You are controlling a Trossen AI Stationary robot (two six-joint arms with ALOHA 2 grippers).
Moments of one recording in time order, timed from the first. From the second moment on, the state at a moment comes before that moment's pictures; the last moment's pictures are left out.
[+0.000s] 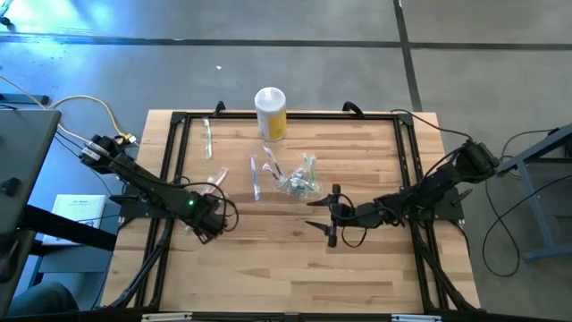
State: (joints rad) left arm -0.48 1.32 0.78 -1.11 0.00 -1.18; right arm 0.41 1.48 0.57 0.71 0.51 0.02
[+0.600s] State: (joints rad) left arm -0.48 1.32 0.64 -0.99 0.03 -1.13; right arm 0.41 1.48 0.57 0.74 0.46 0.01
